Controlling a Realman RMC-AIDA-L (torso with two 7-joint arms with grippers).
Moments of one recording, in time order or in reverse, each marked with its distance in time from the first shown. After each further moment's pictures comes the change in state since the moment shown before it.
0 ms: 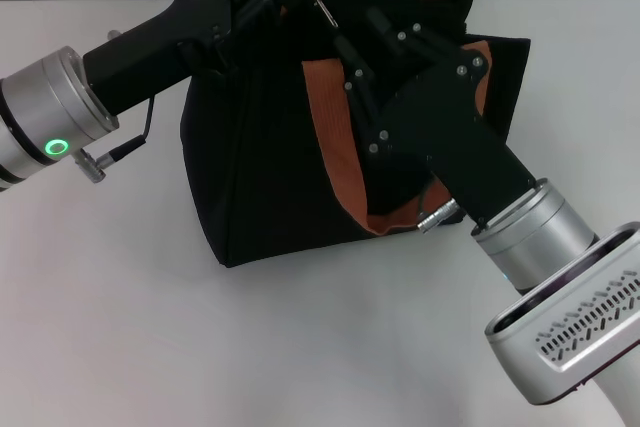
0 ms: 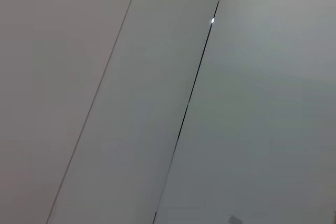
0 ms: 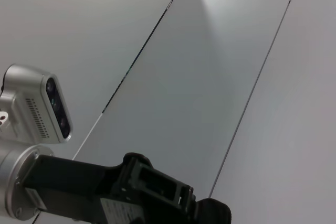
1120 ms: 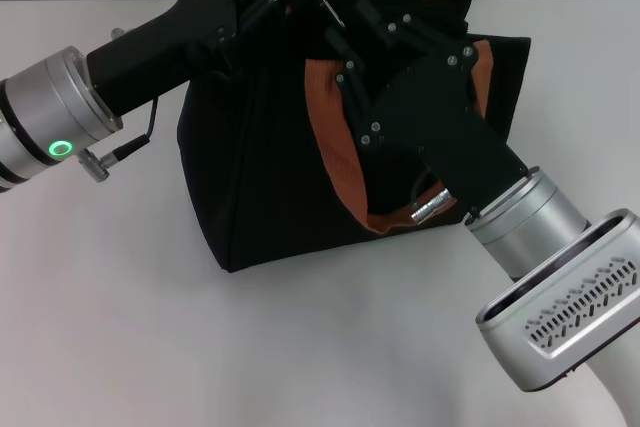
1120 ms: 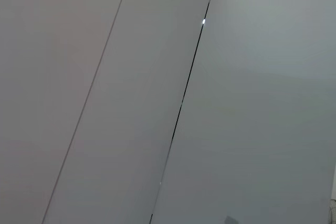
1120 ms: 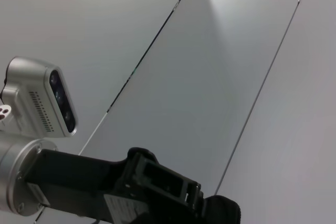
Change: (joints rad) left arm -0.005 0.000 0.001 -0.009 0.000 0.010 0.032; right arm 0.020 0.000 0.025 -0.010 -0.022 0.021 -0.001
